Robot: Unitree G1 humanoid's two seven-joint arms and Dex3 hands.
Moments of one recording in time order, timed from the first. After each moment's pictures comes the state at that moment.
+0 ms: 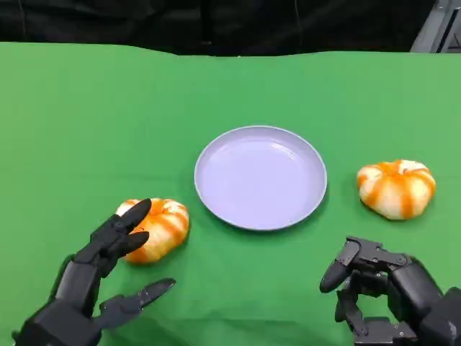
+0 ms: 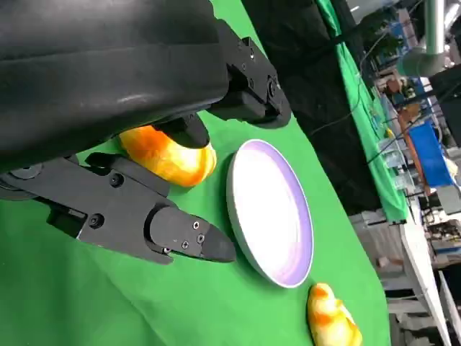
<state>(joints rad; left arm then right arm) 0.15 0.07 0.01 0.11 0.10 -0.38 -0.11 0.19 -0.10 0.13 -0.06 -0.07 -0.20 0.18</state>
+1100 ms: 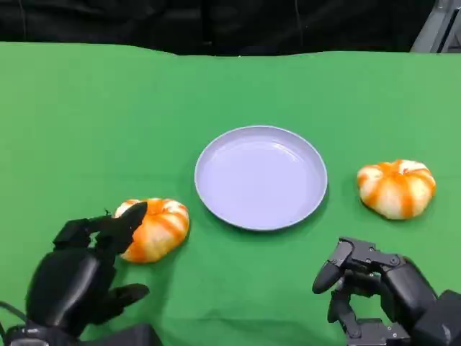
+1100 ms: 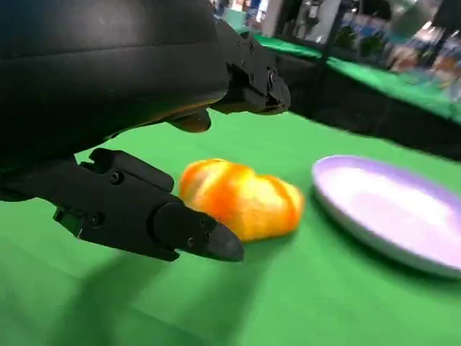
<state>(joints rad) 0.06 0.27 -0.13 0.12 0.82 -0.21 0.24 0.19 -0.09 0.15 -0.08 -0.08 -0.20 0.17</state>
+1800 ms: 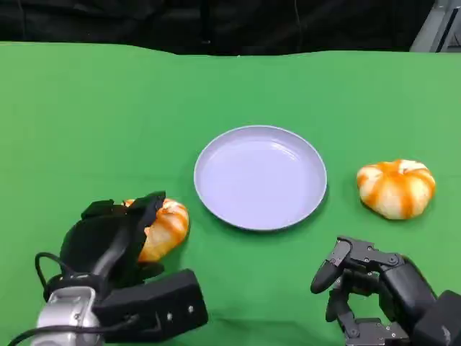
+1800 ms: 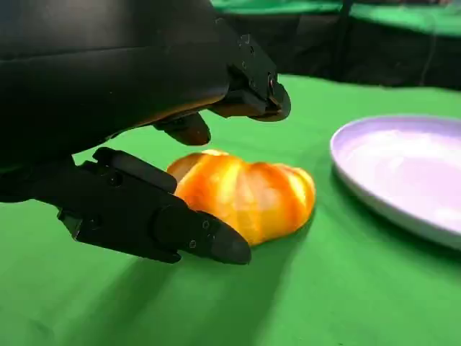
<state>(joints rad) -0.15 0.23 -0.32 0.19 0.87 0.14 0.11 0.19 -0.09 0.16 -0.10 -0.08 -0.19 0.17</state>
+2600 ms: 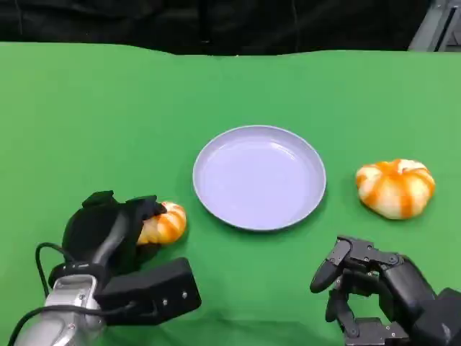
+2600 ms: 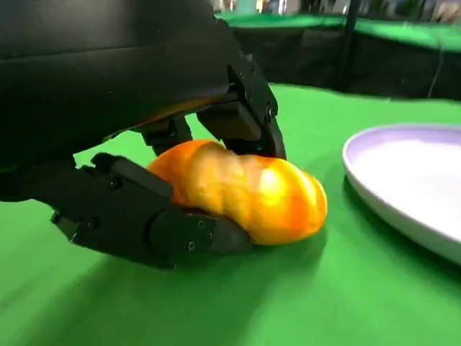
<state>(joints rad) -0.32 0.24 -0.37 0.59 0.77 -0.10 0.42 0.20 -0.09 0.16 -0.13 -0.08 -0.16 0.17</state>
